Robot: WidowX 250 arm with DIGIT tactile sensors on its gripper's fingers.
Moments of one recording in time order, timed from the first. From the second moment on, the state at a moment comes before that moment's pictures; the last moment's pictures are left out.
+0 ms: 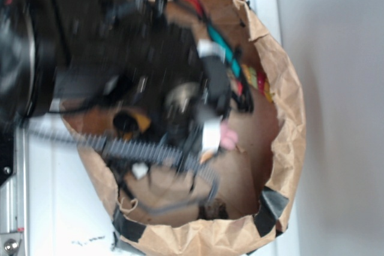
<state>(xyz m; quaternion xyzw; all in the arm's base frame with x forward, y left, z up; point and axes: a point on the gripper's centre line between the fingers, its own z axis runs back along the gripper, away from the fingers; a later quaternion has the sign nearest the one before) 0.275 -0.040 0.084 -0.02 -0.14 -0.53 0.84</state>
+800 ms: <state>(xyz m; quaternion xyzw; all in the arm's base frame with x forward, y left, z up) 0.280 -0.077 0.095 -0.07 -0.19 -0.52 0.83</state>
